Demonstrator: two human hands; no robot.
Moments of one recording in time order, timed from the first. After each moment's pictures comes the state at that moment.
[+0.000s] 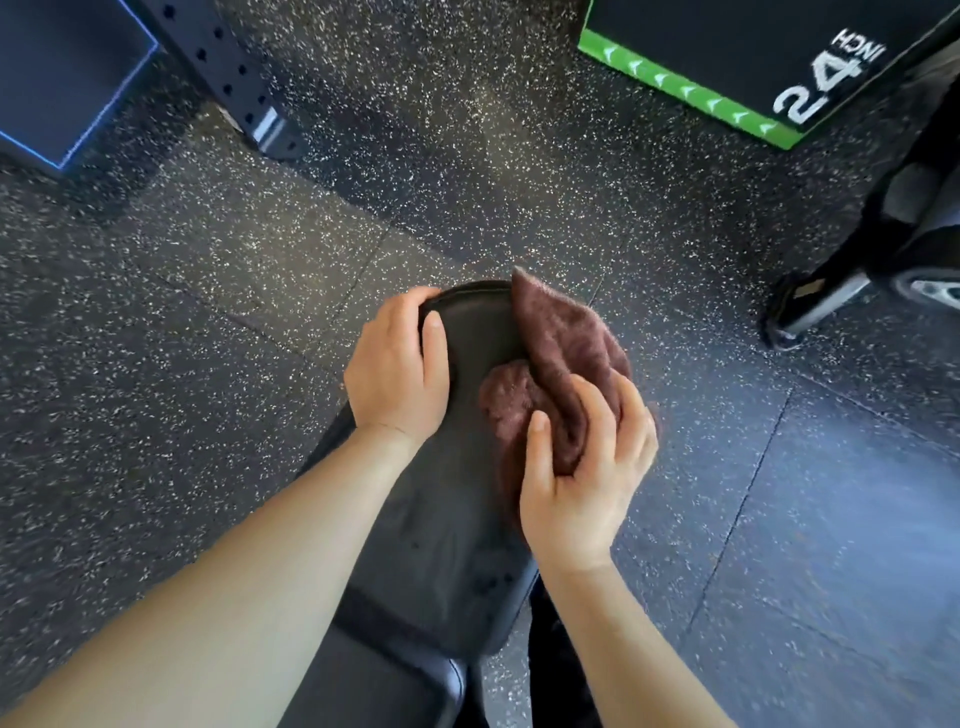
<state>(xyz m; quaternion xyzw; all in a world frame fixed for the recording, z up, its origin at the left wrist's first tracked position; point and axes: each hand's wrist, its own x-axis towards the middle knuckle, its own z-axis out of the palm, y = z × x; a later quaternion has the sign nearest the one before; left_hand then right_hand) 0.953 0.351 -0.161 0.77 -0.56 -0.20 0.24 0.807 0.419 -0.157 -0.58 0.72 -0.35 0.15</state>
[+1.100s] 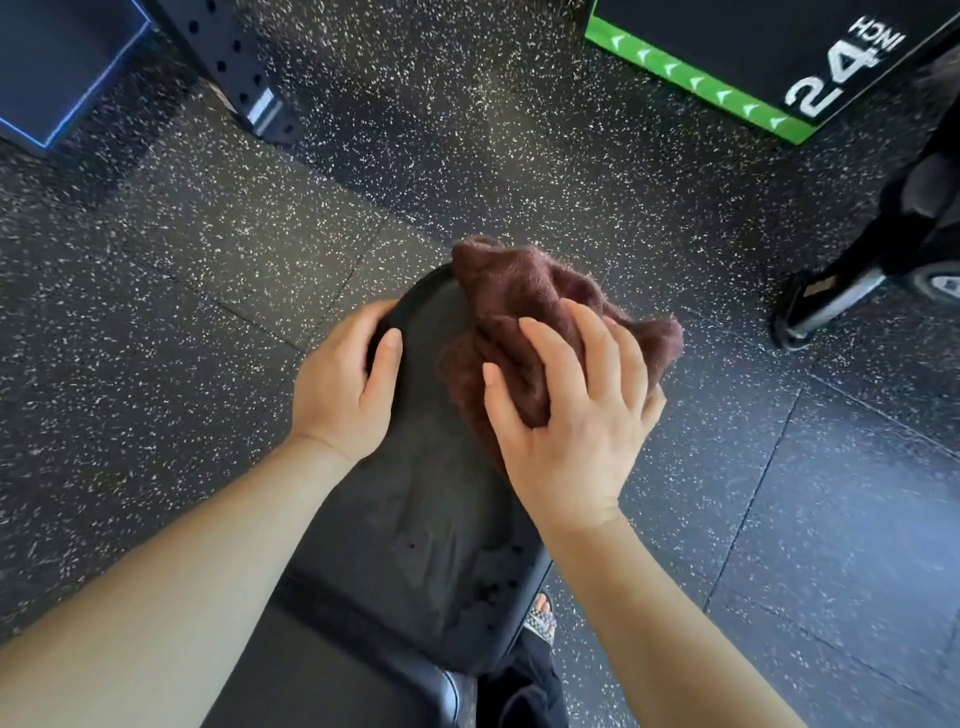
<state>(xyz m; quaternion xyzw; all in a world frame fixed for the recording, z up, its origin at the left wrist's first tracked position) 0.999 0.380 -0.184 0.70 -0.61 -0.24 0.26 0.823 0.393 -0.160 -0.68 0.68 -0.27 0.02</state>
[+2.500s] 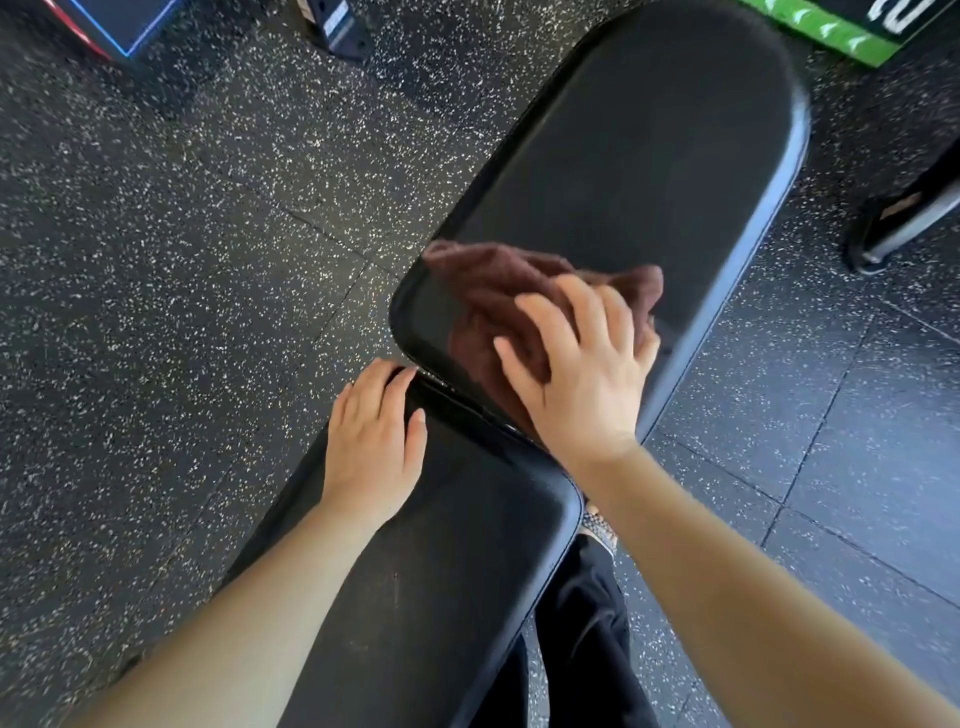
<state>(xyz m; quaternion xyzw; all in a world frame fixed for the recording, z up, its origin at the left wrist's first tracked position) 1.069 0.632 -0.250 0.73 -0.65 -0.20 0.04 0.888 0.555 -0.214 -0.77 0.60 -0.23 0.06</state>
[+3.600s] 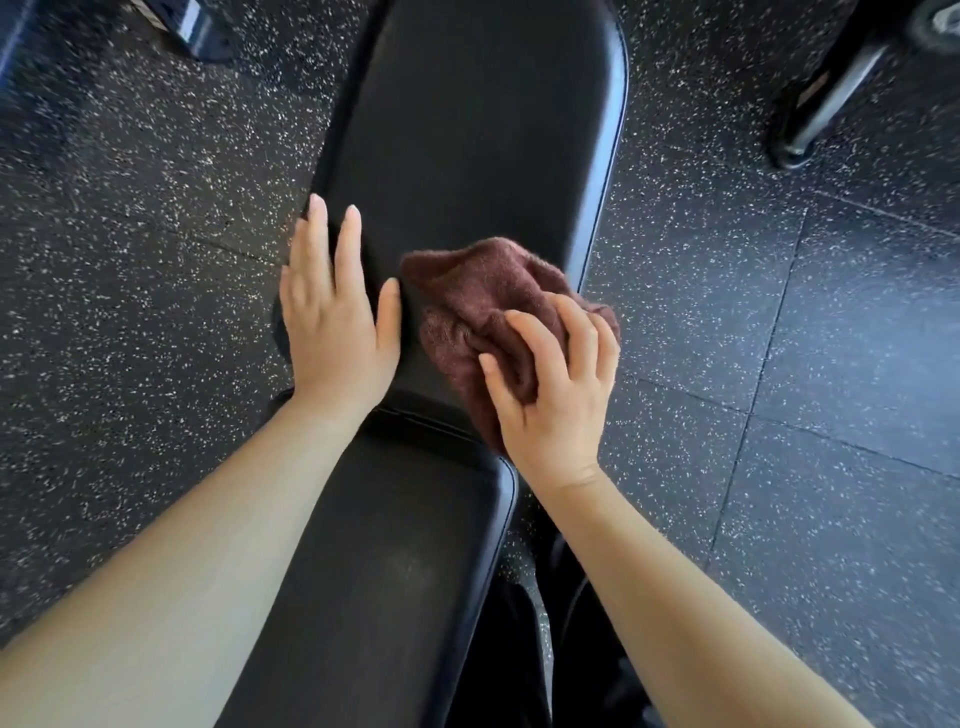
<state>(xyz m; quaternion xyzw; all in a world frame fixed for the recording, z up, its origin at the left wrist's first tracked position) 1.005 0.527 -0.213 0.70 -0.69 -0.10 0.13 0.836 0.590 -0.223 -0.63 0.69 -0.34 0.11</state>
